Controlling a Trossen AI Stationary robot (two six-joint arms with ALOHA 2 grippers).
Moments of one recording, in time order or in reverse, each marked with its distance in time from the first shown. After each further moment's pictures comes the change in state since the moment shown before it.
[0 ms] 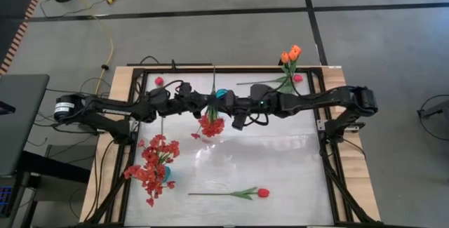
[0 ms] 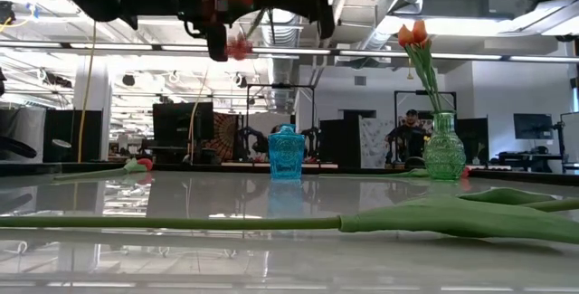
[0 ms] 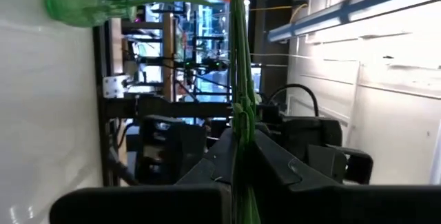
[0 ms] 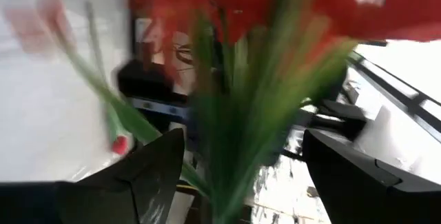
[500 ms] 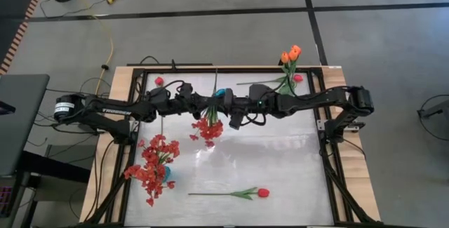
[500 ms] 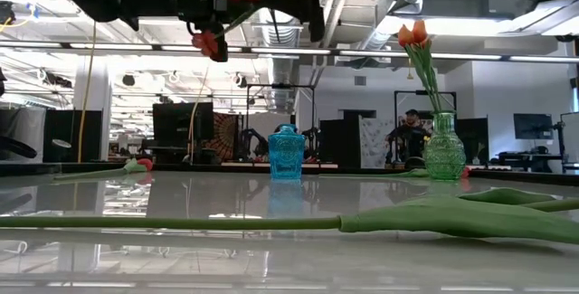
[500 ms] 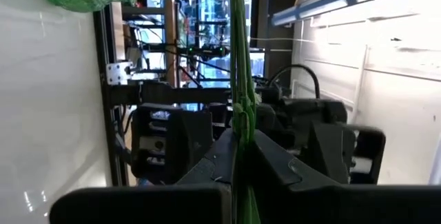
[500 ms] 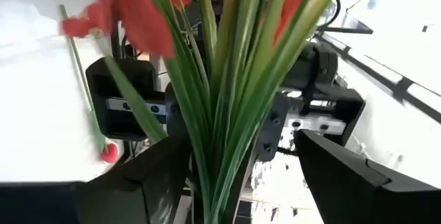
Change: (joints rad) left arm 0.003 0.001 0.000 -0.014 0.073 0.019; right arm -0.021 0.041 0.000 0.101 -0.001 0.048
